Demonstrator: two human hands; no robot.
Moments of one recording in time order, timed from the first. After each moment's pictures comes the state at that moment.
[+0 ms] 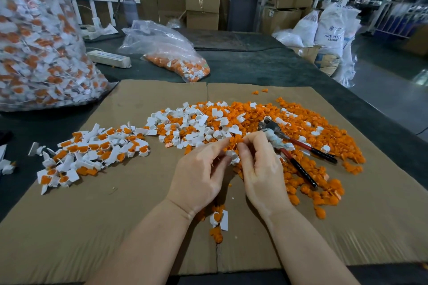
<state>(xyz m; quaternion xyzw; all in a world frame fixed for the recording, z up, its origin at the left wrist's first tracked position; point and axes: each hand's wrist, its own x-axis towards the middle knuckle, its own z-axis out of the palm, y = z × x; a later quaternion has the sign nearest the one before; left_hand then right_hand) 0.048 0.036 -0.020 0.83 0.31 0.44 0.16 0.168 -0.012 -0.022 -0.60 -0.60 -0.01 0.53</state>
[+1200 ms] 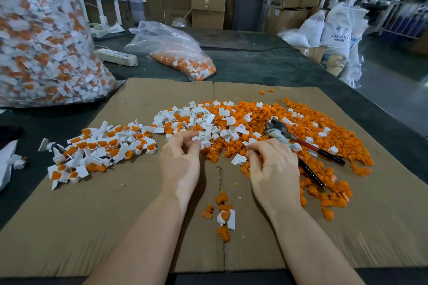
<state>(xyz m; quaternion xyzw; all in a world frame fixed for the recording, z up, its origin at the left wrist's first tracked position) 0.038 0.059 -0.021 0.55 0.51 0.52 0.41 0.171 -0.014 -0.024 -0.71 -0.56 -0.14 0.41</state>
